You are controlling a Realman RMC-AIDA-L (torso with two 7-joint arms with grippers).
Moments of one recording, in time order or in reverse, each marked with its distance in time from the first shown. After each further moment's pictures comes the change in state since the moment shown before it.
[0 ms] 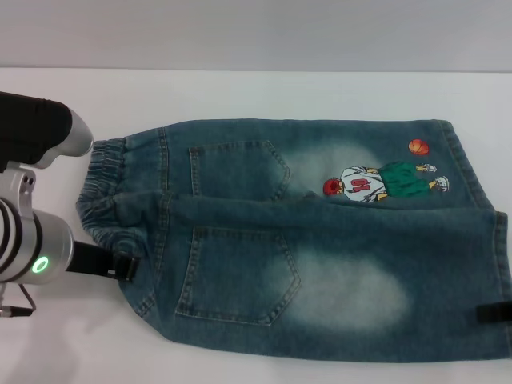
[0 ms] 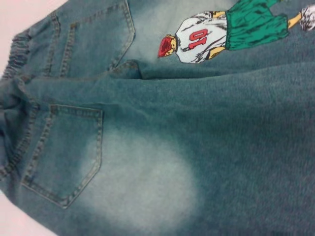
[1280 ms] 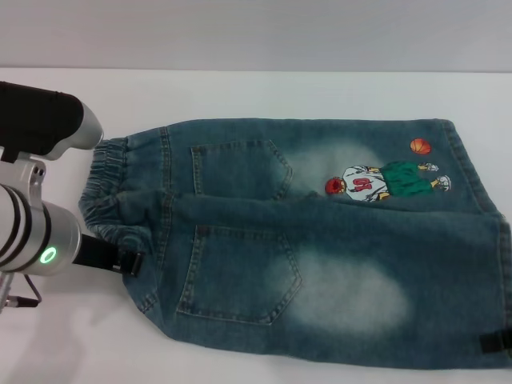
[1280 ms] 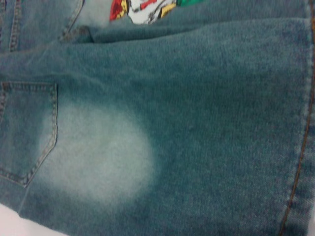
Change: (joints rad) left arm -0.049 0.000 -0.007 0.032 -0.002 -0.018 -0.005; right arm -0.001 0.024 0.042 0.016 -0.143 0.048 0.052
